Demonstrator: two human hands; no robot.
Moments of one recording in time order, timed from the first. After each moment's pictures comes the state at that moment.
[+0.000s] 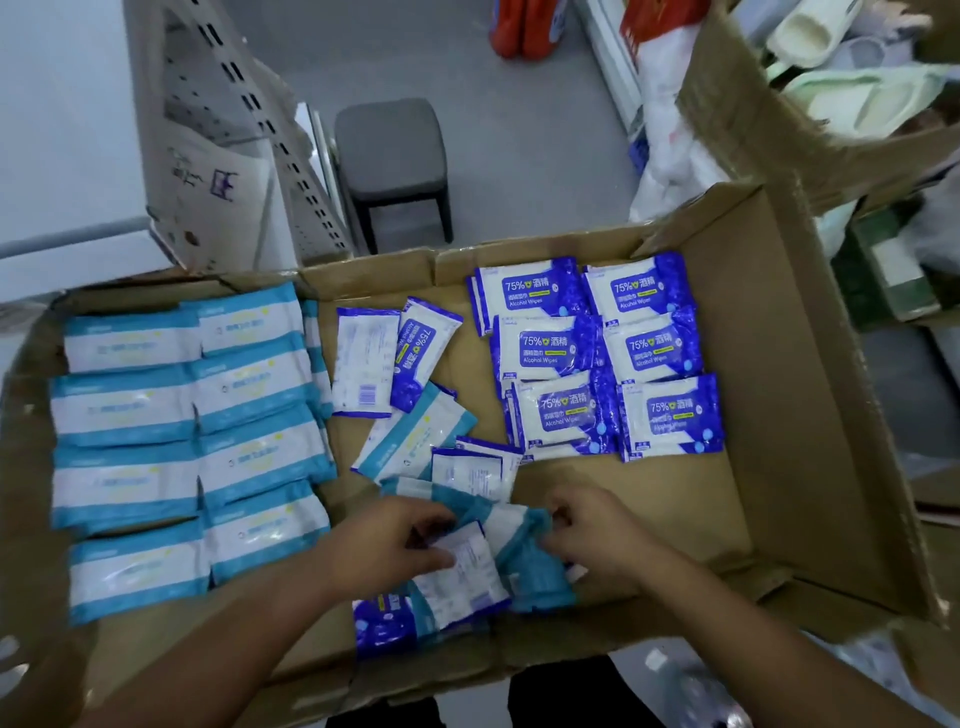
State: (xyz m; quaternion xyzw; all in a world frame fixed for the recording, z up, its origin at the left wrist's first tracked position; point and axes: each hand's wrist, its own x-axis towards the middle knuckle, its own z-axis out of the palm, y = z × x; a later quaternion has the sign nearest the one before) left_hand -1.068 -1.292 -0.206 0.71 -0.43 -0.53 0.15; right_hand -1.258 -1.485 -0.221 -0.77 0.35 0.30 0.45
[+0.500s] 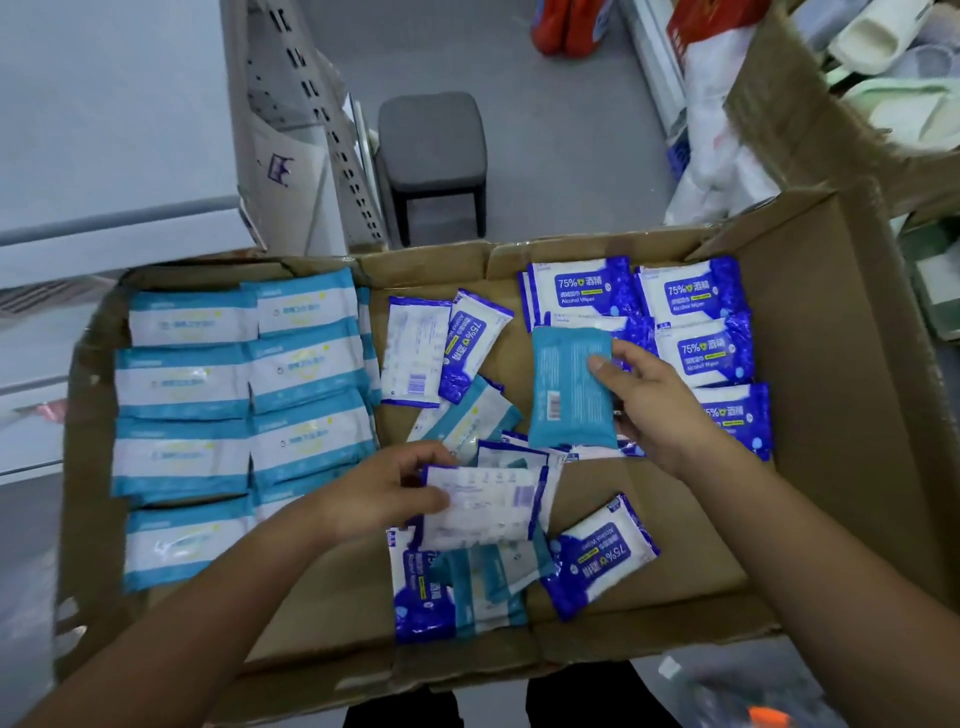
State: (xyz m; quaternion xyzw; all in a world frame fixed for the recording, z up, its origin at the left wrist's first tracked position) left_hand -1.015 -1.274 -0.195 0.67 -0.19 -0.63 0.34; right_hand -1.164 -1.532 -0.177 -0.49 0.50 0.02 0.72
